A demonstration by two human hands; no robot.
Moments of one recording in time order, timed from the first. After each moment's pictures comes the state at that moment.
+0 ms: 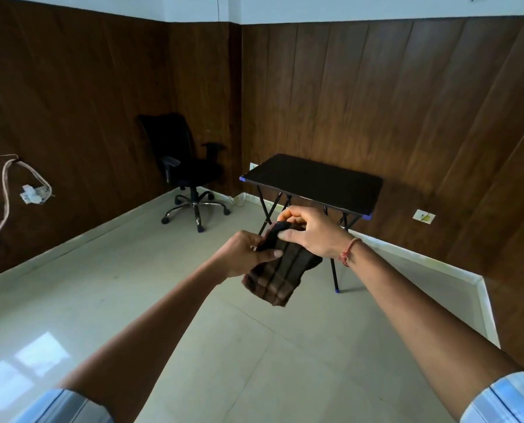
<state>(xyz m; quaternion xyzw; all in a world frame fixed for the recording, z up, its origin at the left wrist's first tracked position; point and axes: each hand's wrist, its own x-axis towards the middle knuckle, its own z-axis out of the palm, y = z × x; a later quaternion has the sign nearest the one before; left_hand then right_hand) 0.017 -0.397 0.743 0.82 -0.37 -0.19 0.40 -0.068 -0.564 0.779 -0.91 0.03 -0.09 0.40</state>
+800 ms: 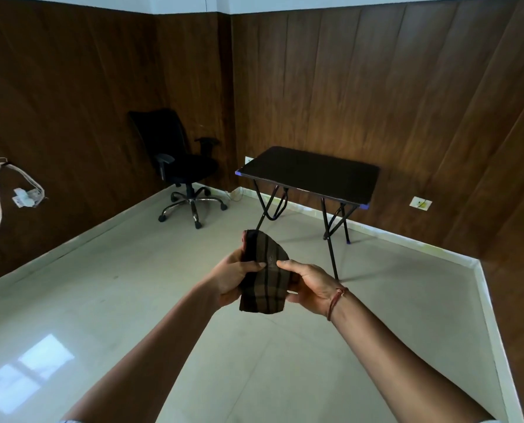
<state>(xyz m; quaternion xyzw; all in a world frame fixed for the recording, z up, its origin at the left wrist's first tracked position) 0.016 -0.384 0.689 0.55 -0.17 -0.44 0.69 -0.087 -0.536 0.677 -0.53 0.23 0.02 0.82</state>
